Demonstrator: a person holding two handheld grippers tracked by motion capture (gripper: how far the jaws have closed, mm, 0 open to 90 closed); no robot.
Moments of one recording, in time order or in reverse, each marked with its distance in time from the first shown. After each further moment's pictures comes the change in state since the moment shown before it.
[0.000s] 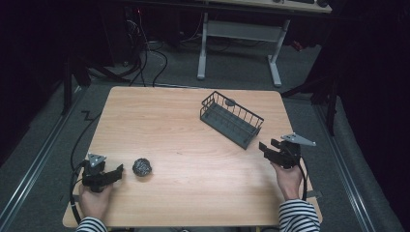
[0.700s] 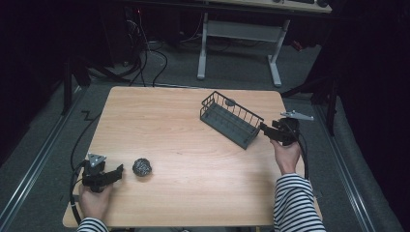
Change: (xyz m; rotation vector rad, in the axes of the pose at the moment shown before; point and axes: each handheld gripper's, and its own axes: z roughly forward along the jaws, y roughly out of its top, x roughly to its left) left arm 0.000 0.000 0.000 0.000 0.000 0.001; right arm -0.019 0.058 0.033 0.027 -0.051 0.036
